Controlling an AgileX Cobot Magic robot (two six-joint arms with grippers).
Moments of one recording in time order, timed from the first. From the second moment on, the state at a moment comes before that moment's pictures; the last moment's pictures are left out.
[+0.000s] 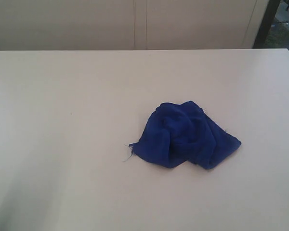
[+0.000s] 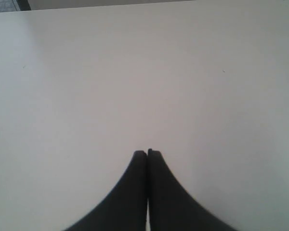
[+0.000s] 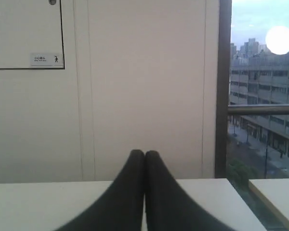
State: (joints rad) left arm 0.01 0.00 0.02 -0.13 0.40 0.15; right arm -0.13 0.04 -0.19 0.01 0.03 0.03
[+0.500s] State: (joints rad) left arm 0.01 0.00 0.02 -0.13 0.40 0.15; right arm -0.11 0.79 -0.54 0.03 0.27 0.03
